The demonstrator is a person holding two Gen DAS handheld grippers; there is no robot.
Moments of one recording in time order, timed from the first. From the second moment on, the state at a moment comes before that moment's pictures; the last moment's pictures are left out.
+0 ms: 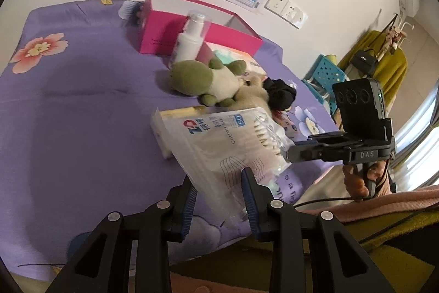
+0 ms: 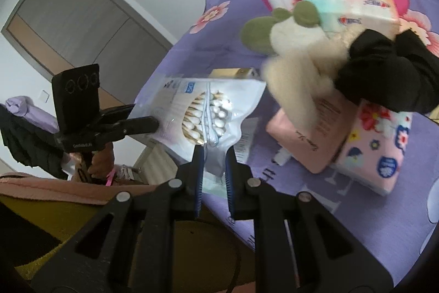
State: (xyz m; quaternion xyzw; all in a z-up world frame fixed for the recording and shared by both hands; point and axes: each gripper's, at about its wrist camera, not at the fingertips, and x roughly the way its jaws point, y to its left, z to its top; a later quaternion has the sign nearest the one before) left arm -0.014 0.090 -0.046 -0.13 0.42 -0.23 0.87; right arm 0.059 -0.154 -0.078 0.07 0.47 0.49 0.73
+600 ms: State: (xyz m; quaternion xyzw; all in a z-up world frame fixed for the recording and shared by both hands) left arm 0.060 0.047 0.034 -0.08 0.33 -0.29 0.90; right arm 0.086 -0.194 -0.023 0.08 0.39 0.47 0.79
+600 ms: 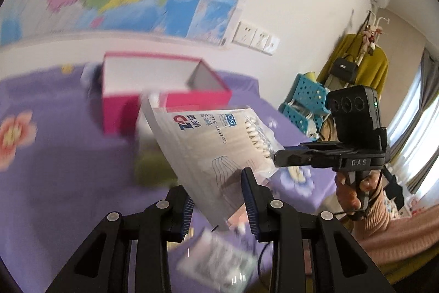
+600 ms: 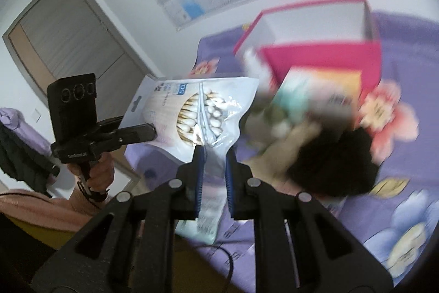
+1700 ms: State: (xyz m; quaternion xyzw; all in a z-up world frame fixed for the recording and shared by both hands) left arm 0.279 -0.032 0.054 -0.06 0.43 -0.22 0.87; right arm 0.287 -0.247 0.019 0.14 0.38 0.33 0.85
